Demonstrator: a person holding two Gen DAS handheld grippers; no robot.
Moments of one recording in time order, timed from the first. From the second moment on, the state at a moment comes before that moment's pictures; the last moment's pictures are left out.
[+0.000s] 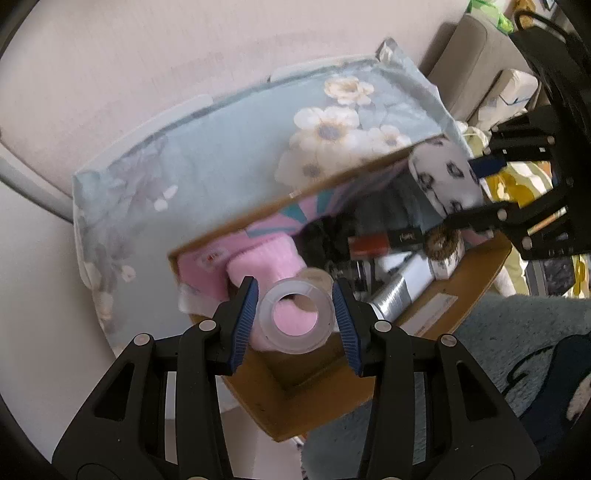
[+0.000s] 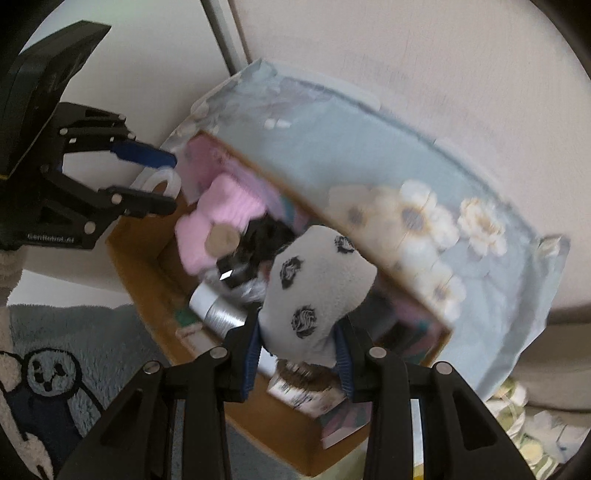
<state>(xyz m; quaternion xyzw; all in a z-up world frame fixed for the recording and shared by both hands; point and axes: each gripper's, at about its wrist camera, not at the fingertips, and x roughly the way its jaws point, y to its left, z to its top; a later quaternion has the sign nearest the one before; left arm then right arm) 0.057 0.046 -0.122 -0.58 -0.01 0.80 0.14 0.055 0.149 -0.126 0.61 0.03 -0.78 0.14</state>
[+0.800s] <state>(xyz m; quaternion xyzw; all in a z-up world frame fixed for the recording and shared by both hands) 0.065 0.080 -0.137 -0.60 0.02 0.79 0.10 0.067 0.152 -0.158 0.66 0.01 -0.74 0.16</state>
